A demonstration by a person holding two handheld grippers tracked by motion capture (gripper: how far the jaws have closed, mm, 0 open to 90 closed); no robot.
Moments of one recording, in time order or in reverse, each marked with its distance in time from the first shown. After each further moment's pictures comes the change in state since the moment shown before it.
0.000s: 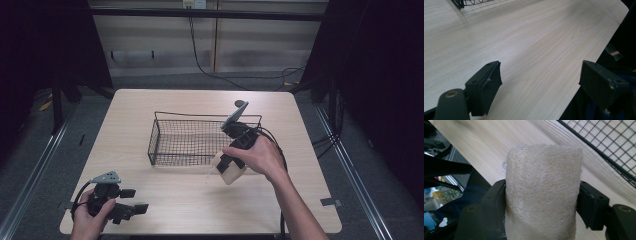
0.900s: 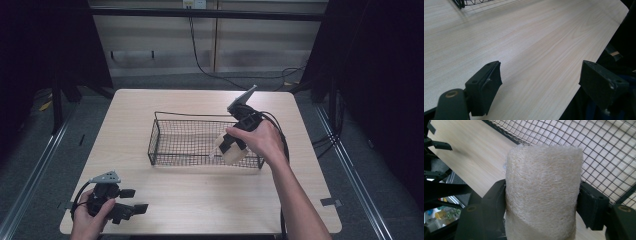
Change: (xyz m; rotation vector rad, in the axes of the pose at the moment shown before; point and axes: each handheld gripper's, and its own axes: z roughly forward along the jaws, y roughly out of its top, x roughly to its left) left arm 0.001 0.000 -0.001 0.008 -0.004 0.003; right arm -0.022 0.022 -0.028 -0.096 -0.025 0.097
